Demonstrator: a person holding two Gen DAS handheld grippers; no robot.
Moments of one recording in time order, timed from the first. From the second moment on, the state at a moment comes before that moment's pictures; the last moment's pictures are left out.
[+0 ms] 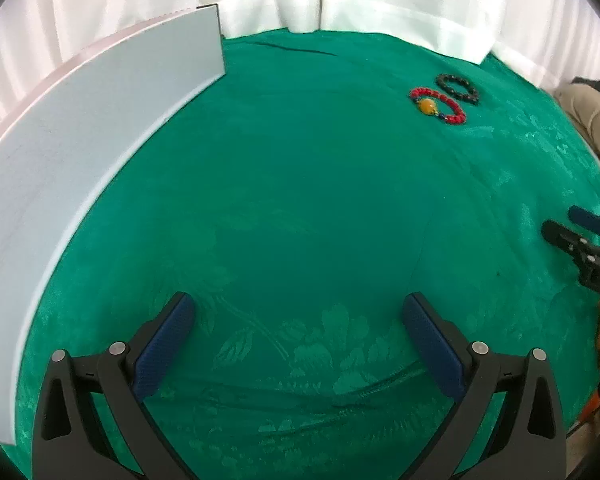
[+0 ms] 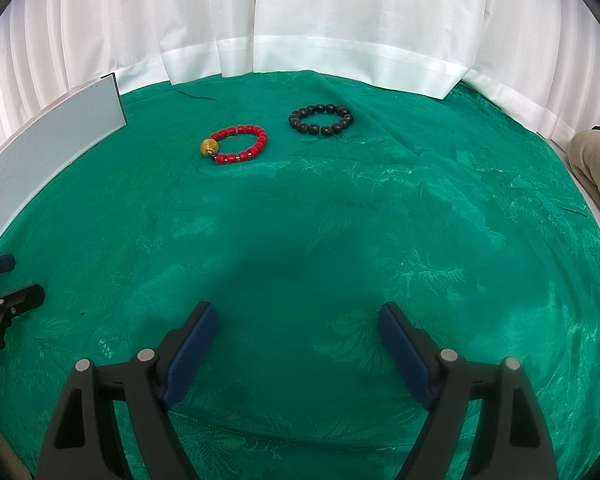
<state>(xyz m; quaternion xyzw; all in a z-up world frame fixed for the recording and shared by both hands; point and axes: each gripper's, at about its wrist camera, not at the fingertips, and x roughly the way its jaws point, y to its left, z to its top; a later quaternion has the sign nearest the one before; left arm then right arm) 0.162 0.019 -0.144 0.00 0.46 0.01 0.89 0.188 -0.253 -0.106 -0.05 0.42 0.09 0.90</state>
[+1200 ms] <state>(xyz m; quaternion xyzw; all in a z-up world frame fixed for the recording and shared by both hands) 0.335 -0.065 -0.109 -0.07 0.50 -0.05 0.86 0.186 -0.252 -0.106 -0.05 0.42 0.09 0.90</state>
